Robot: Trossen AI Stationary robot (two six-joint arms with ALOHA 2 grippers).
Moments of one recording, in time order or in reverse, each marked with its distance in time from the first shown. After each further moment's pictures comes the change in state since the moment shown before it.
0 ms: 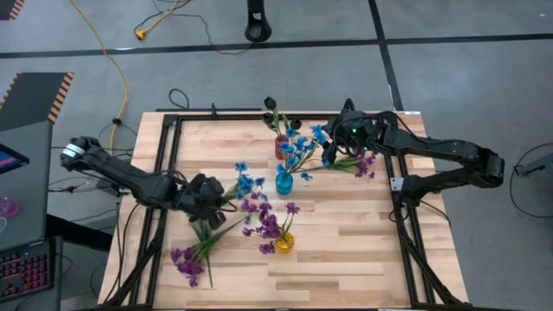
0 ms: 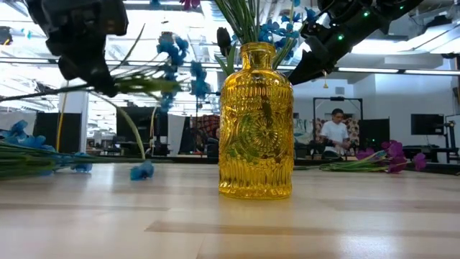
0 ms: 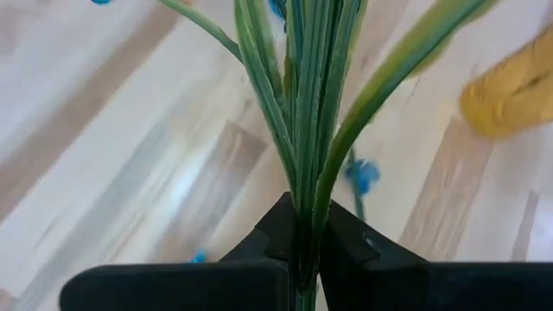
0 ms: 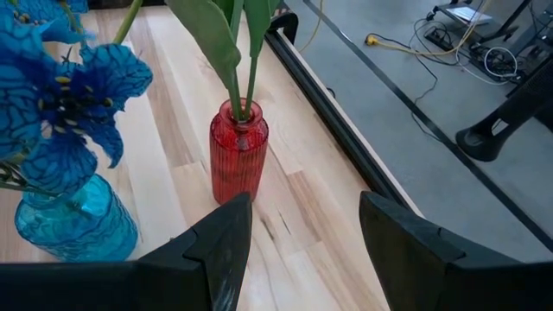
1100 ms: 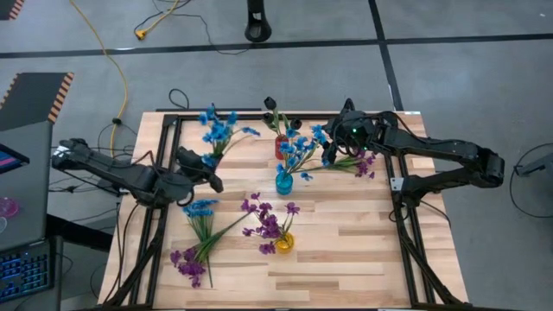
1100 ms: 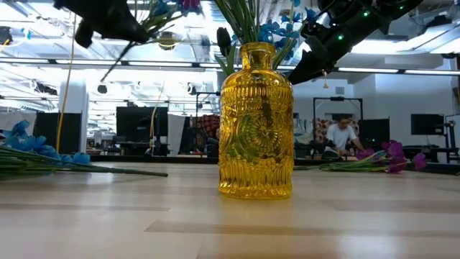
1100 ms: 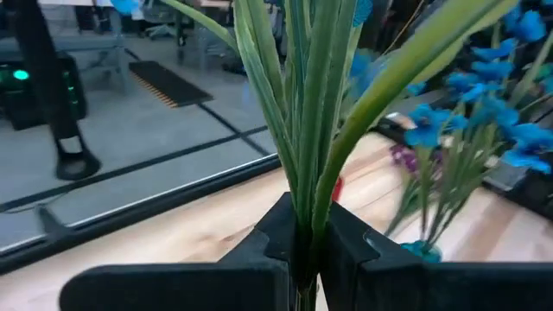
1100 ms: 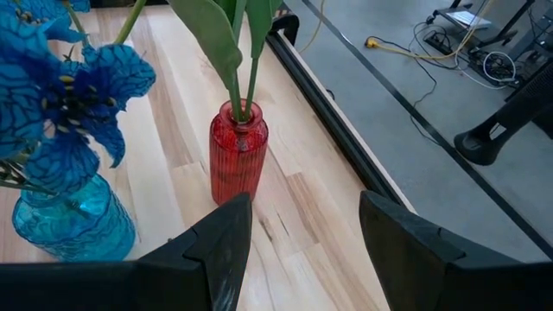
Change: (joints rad) left arm 0.059 -0.232 -0.105 0.464 -0.685 0.270; right arm 0.000 0.000 0.000 0.004 0.000 -0.012
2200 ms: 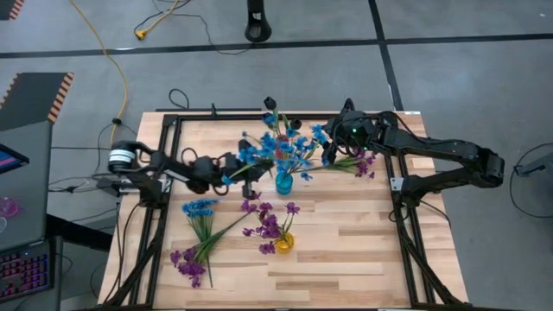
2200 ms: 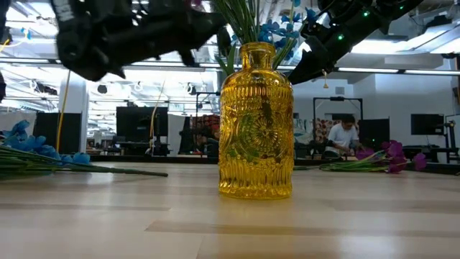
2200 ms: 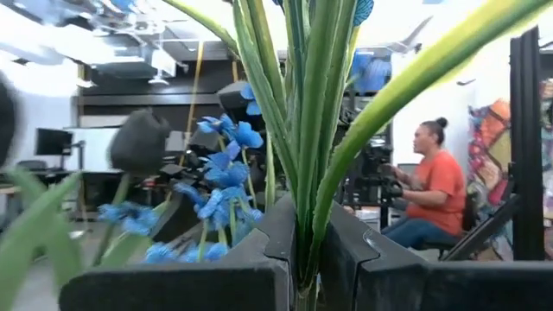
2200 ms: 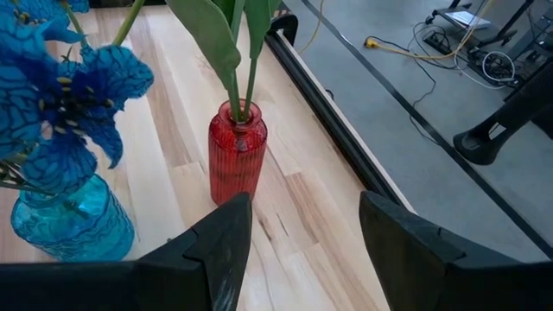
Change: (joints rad) left arm 0.395 0.804 -0.103 1.774 1.079 0.573; right arm 0.000 0.000 0.000 0.000 0.000 0.000
